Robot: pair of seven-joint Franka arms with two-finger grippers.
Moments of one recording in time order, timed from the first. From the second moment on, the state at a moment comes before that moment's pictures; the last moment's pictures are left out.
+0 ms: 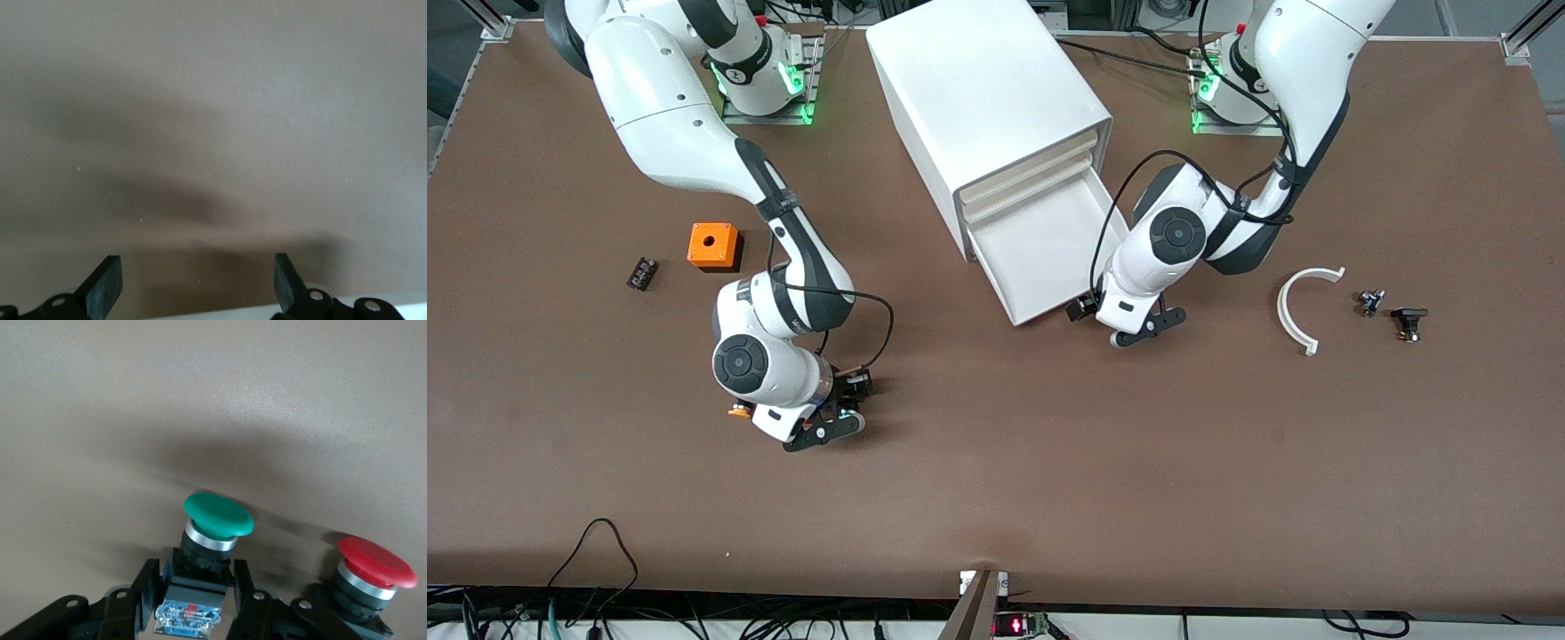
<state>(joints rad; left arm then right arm) -0.18 0.51 -0.37 -1.94 0.02 2.39 -0.98 0.26 0.90 0.10 -1.32 0.05 2.18 0.00</state>
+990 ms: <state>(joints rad) -0.25 0.51 -0.49 -1.94 0.02 2.18 -1.03 0.14 0.67 0.07 -1.30 0.05 1.96 0.02</state>
